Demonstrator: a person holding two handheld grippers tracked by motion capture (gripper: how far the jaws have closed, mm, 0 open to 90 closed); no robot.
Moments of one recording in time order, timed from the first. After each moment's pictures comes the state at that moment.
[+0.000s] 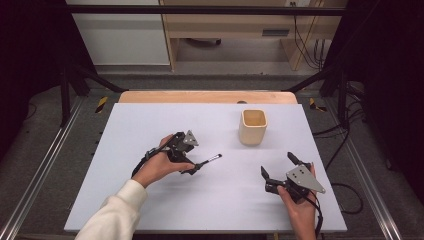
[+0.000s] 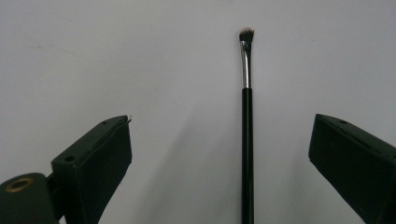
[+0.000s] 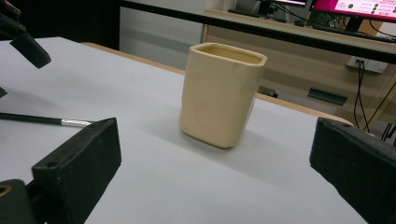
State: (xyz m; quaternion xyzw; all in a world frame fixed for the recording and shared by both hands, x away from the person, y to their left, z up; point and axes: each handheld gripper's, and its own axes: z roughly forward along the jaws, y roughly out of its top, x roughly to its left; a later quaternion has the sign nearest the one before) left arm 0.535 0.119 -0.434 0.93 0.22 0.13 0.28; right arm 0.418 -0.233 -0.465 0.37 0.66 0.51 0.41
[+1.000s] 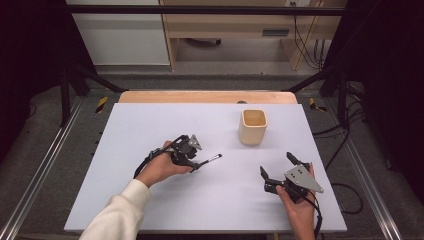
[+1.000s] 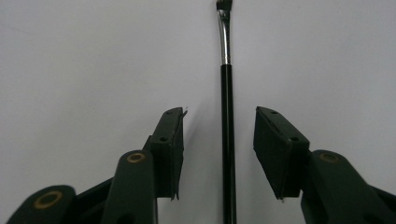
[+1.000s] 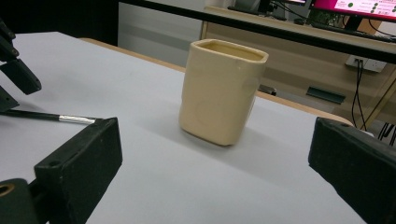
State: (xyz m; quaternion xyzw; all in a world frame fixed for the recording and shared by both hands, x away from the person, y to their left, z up) left arm 0.536 0.110 -0.442 0.95 0.20 0.09 0.24; right arm 0.419 -0.231 -0.467 0.37 0.67 0.50 0.41
